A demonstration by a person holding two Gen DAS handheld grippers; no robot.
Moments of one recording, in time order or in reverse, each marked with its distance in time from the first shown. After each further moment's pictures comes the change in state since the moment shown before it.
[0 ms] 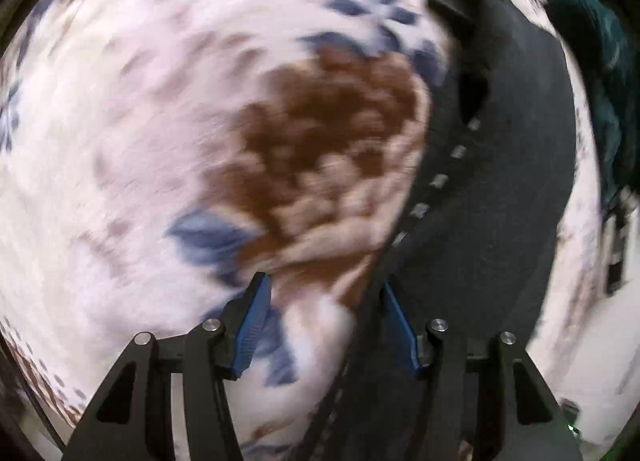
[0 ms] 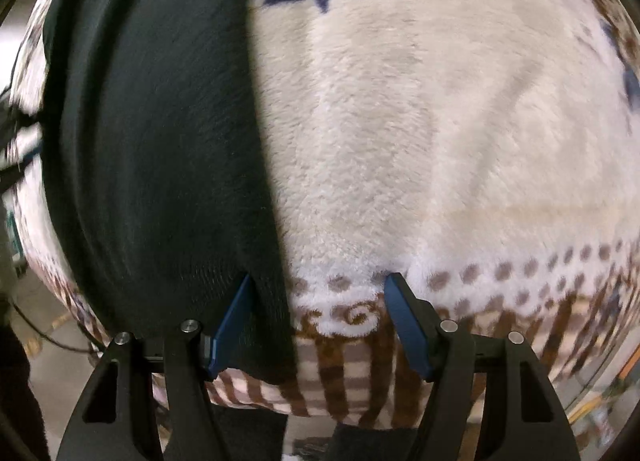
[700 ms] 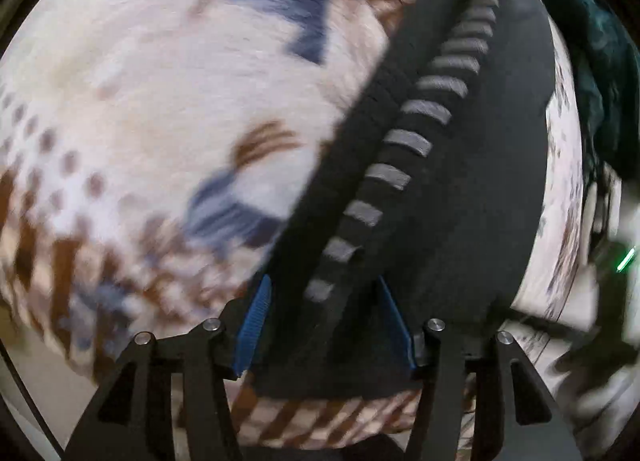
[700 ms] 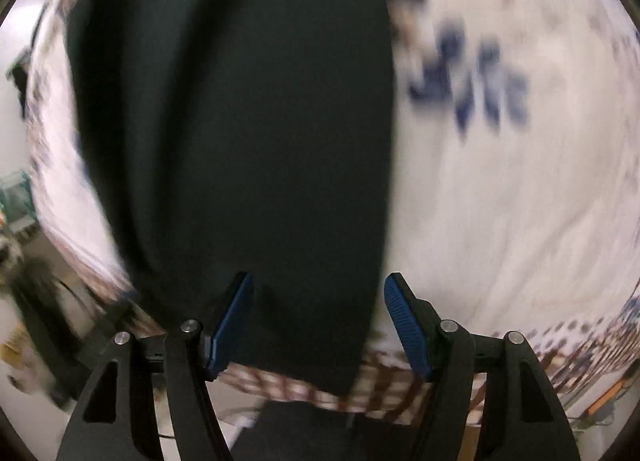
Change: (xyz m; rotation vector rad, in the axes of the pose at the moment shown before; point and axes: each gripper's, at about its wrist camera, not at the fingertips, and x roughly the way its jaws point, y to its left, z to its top) left arm 0.008 0.001 -0.156 -0.099 0.036 -0.064; right arm 0.027 0.096 0.022 -0.201 0.112 -0.017
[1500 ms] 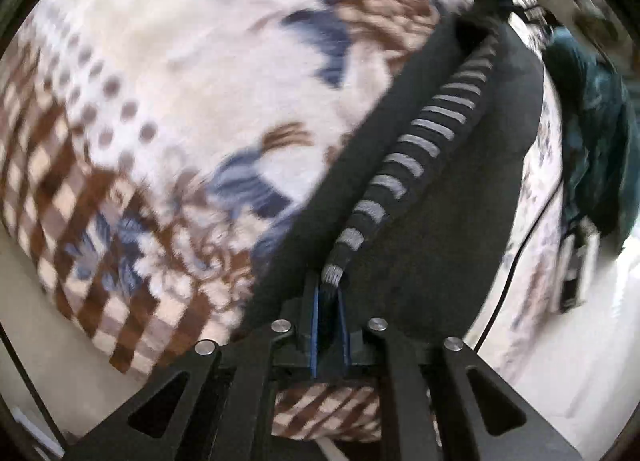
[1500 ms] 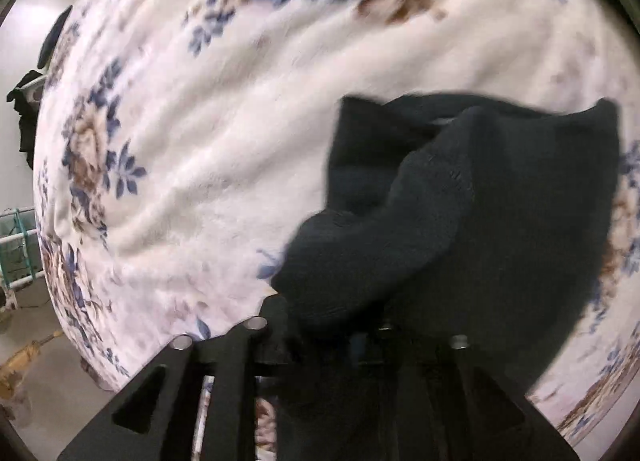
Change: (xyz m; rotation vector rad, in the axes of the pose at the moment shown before) left arm -0.019 0.007 -0.020 -0.168 -0.102 -0.138; right arm -0.126 0.220 0.394 -0.081 -0.158 -0.028
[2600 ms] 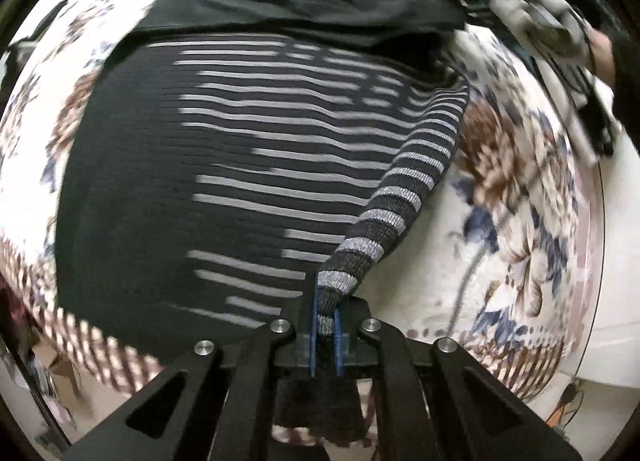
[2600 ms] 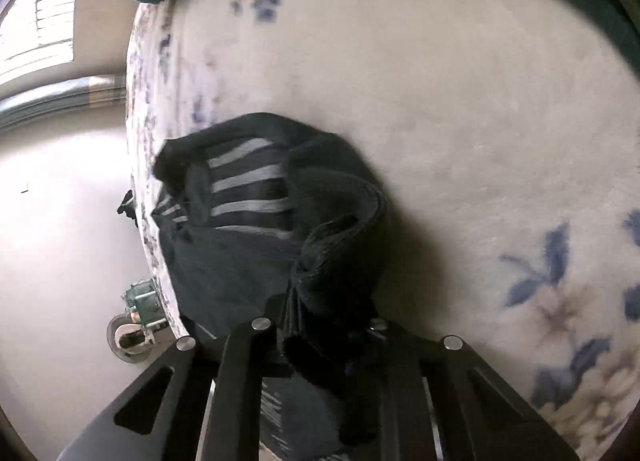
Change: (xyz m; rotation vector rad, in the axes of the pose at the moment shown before) left arm 0.089 -0.336 -0.153 0.564 -0.067 0.354; right arm -0.044 -0.537 -0.104 0.297 -0.145 0.589
